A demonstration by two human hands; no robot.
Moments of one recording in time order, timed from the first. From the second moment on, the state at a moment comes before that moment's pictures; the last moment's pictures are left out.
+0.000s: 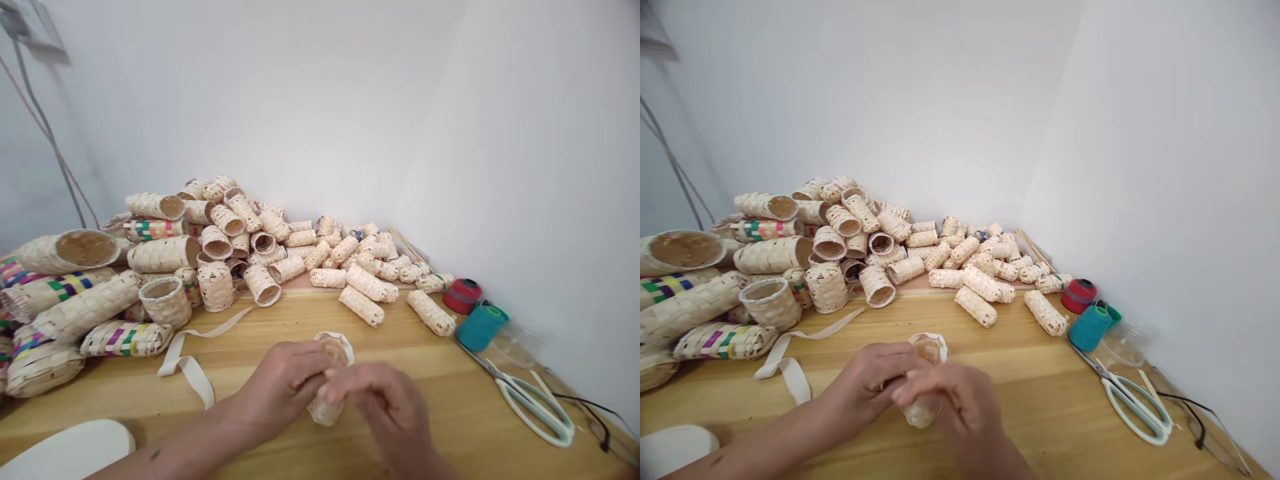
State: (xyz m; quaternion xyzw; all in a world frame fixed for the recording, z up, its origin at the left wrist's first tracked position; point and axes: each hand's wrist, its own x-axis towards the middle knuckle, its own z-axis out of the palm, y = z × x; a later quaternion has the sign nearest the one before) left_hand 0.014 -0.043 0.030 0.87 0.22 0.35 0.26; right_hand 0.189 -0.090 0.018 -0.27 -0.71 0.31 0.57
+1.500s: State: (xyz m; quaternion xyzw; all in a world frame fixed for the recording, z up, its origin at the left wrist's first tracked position) left_hand 0.009 -0.025 0.020 0.78 0.36 0.42 0.31; right_hand 0.186 -0.067 0.004 -0.47 -0.69 0.19 0.53
